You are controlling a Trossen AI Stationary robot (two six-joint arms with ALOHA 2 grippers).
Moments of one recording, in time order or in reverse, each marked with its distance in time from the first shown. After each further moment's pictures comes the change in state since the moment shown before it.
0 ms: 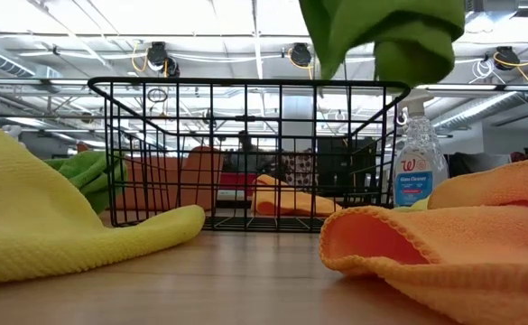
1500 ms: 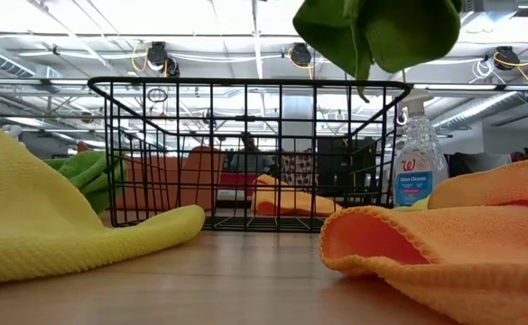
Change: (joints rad) left arm -0.130 0.142 0.002 0.011 -0.084 -0.129; right arm -0.003 0.045 0.000 0.112 0.033 0.095
